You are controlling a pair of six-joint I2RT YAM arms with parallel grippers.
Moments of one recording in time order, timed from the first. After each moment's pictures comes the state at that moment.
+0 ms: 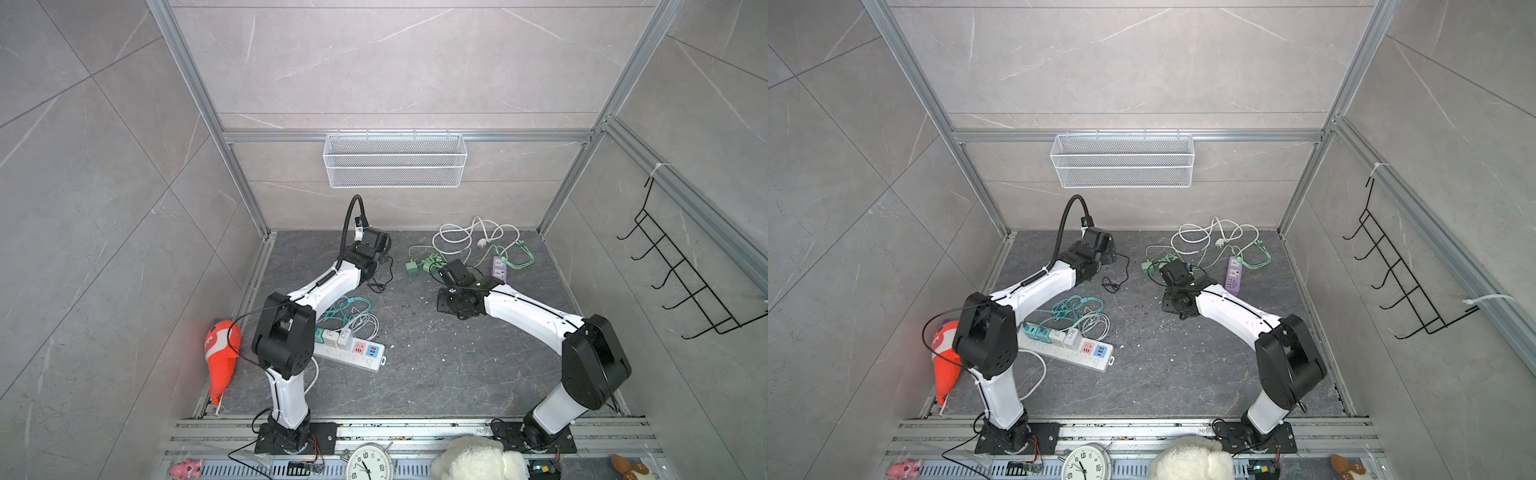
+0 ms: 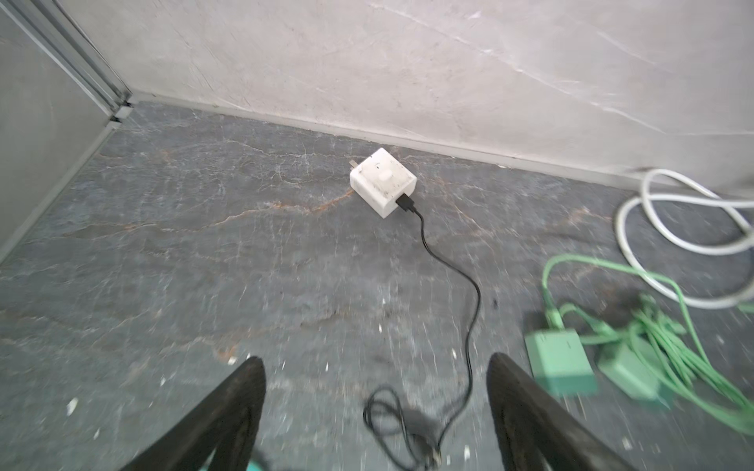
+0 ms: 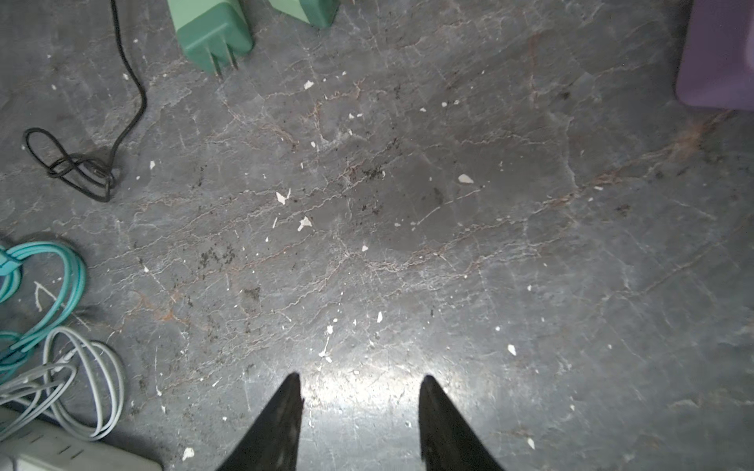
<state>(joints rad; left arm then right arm) -0.48 1.94 1.59 -0.36 -0.48 -0.45 0.57 1.63 1.17 -0.65 0.13 0.67</state>
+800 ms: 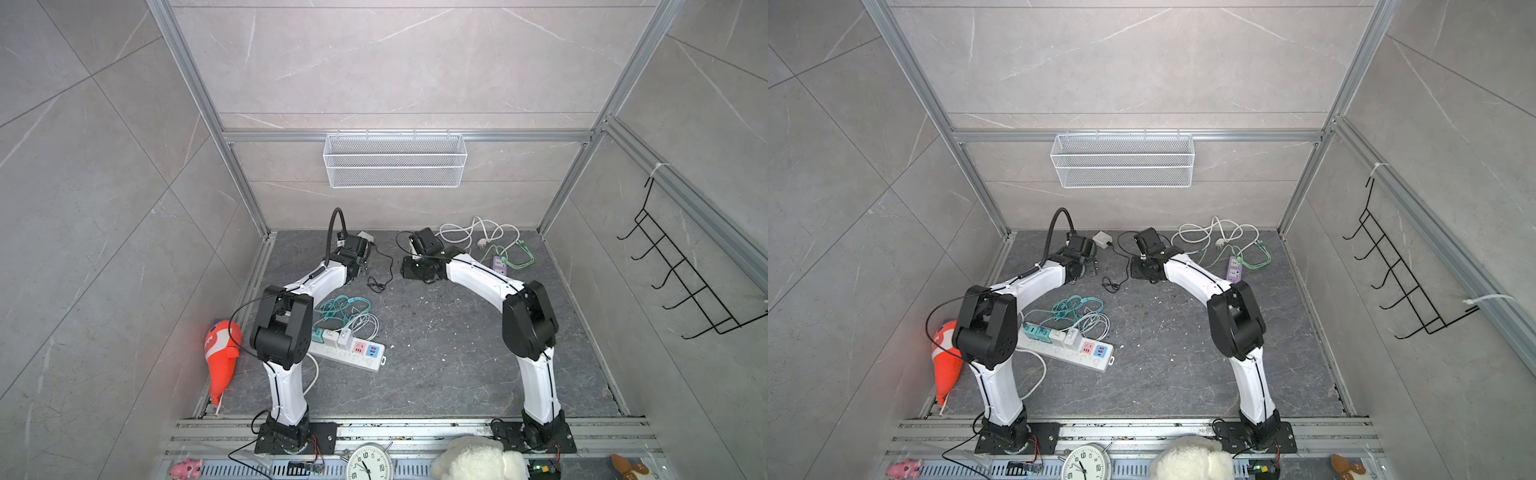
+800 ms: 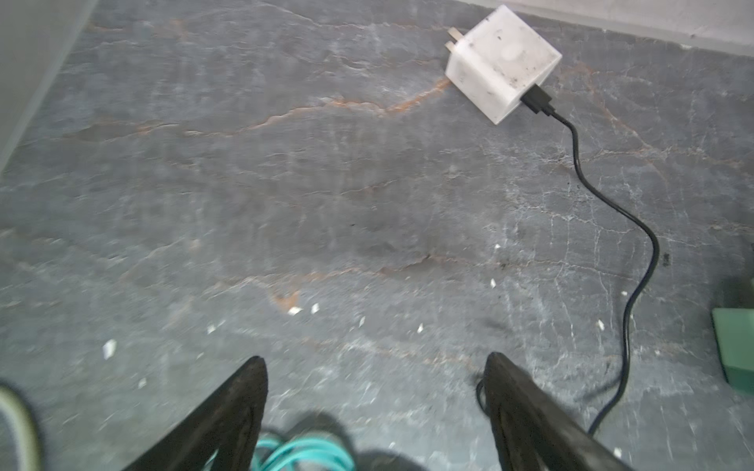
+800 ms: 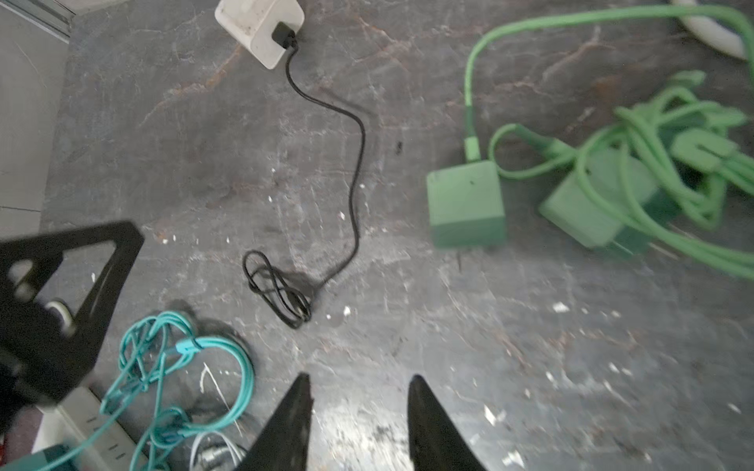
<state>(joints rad) -0.36 1.87 1.38 -0.43 -0.38 -0.46 0.57 2.19 1.88 -0.58 -0.06 0.52</state>
